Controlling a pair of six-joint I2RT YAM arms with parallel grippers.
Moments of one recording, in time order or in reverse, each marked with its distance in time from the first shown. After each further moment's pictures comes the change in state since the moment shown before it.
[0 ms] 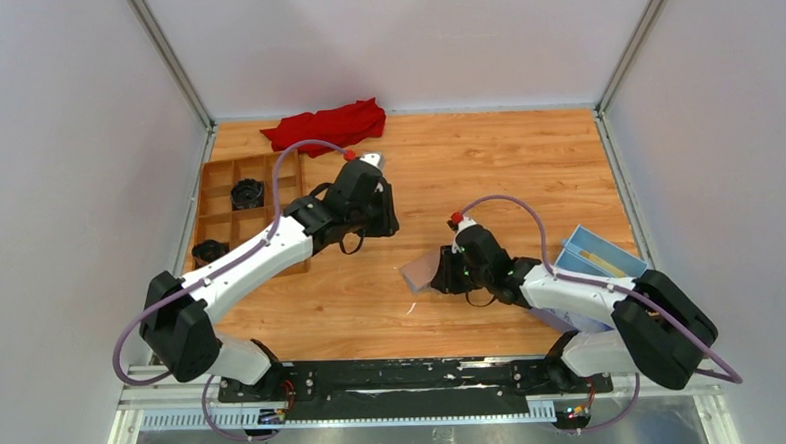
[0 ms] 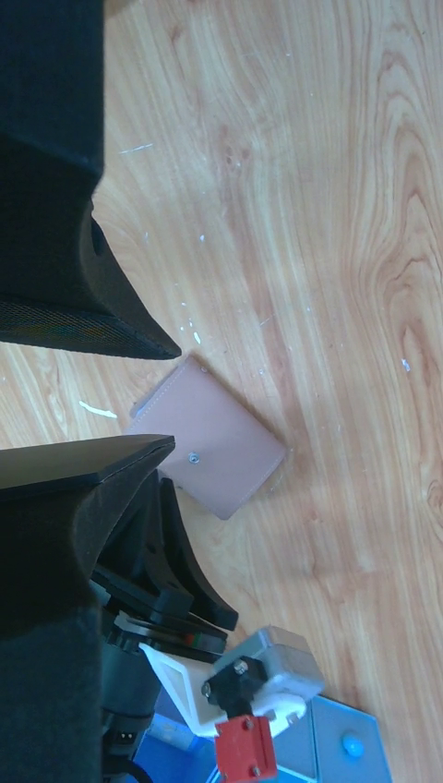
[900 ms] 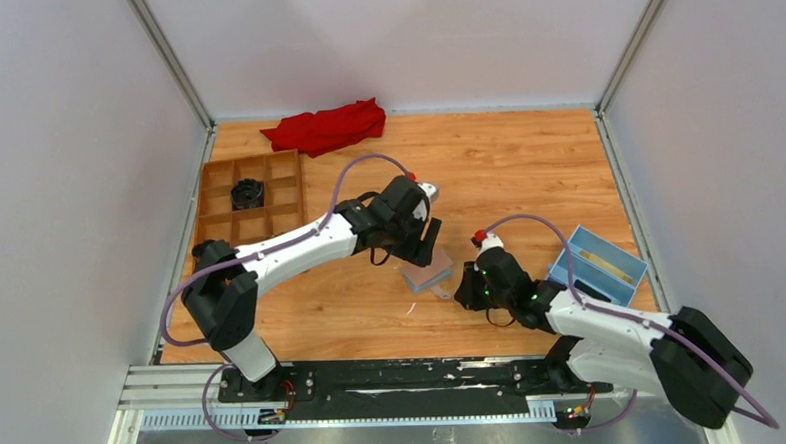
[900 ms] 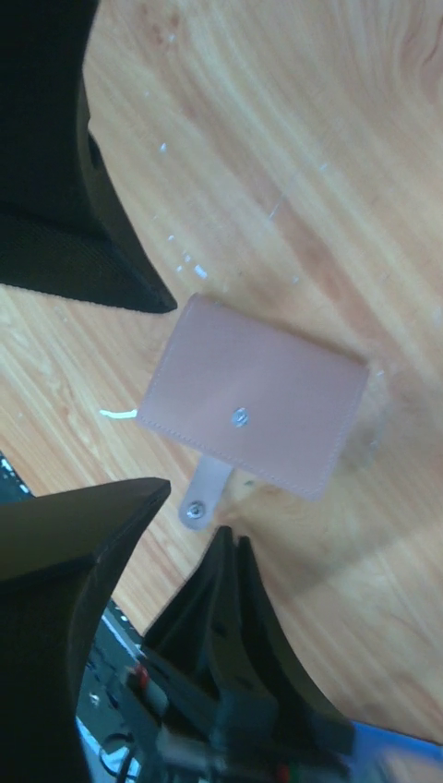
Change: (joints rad) left arm -0.110 0.220 0.076 -0.005 0.158 0.217; right arm 0.012 -0.207 -0.209 -0.029 0.096 0.004
